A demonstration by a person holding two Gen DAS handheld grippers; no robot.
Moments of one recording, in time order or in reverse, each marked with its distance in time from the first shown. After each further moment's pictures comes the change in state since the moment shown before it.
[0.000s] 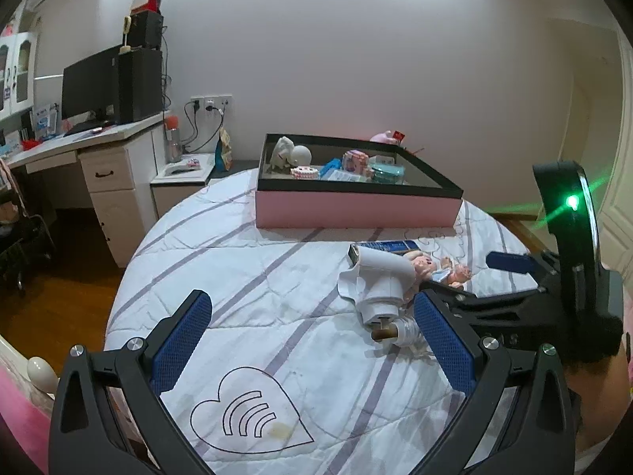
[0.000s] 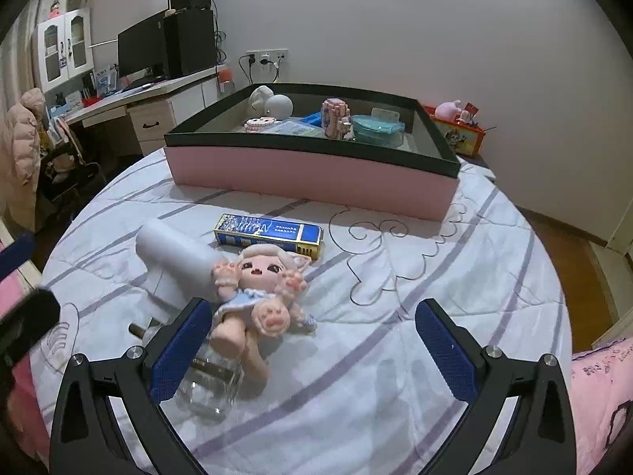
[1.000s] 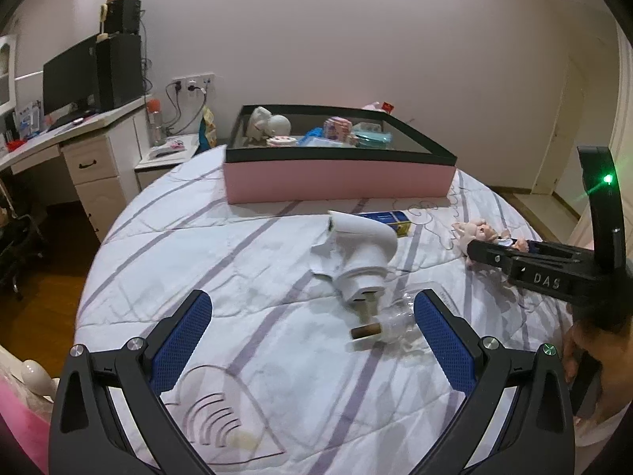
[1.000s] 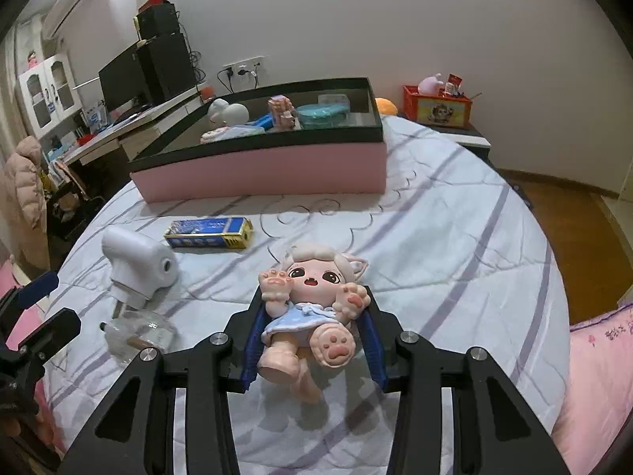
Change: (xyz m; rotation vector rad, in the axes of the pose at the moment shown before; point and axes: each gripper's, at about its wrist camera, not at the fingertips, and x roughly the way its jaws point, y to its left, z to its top) left arm 0.030 -0.021 -0.003 0.041 0.105 -0.033; right arm -0.008 -0.066 -0.020 0.158 -0.008 0.063
